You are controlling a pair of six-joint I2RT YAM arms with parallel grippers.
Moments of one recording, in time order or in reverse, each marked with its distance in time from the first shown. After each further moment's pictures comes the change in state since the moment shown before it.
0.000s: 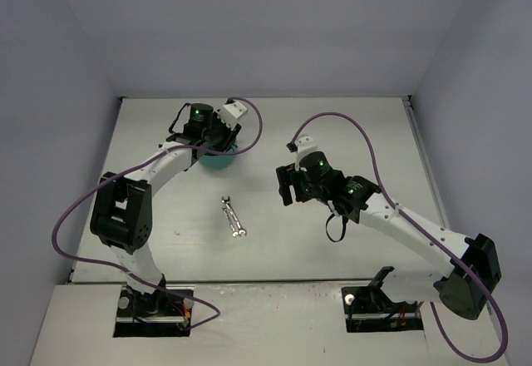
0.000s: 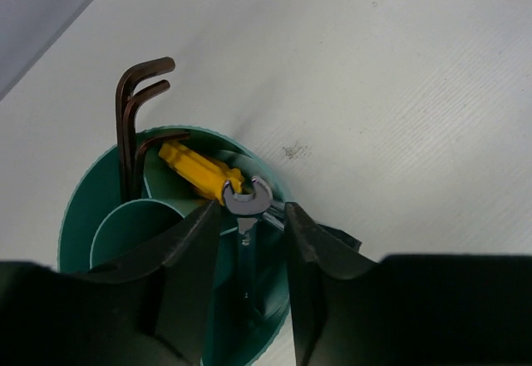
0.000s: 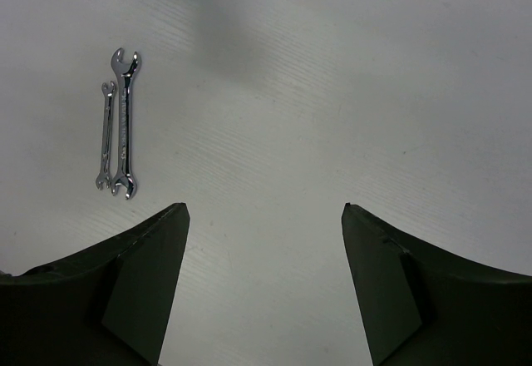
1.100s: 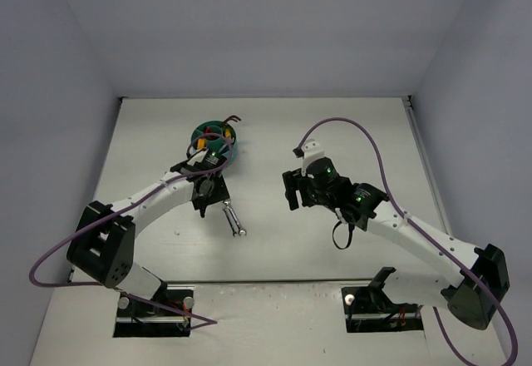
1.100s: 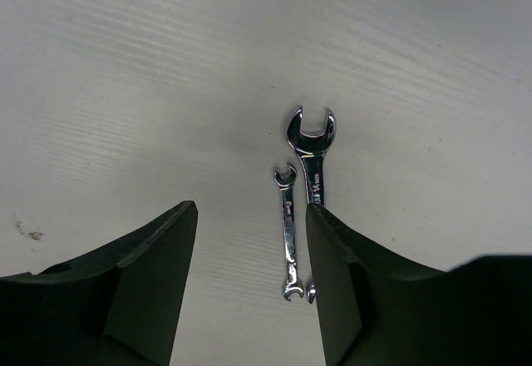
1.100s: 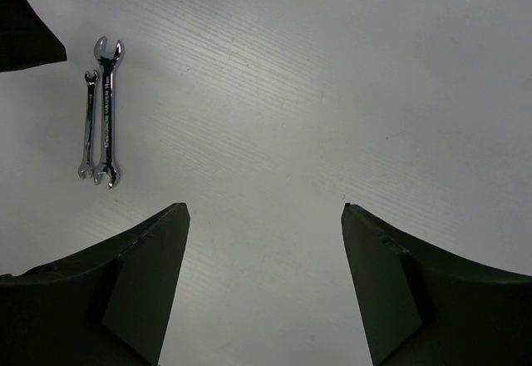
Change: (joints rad) left arm -0.194 -0.270 -0.282 -0.583 -0.520 -1.215; right arm 0.000 -0.069 -0.060 -0.001 0.027 -0.015
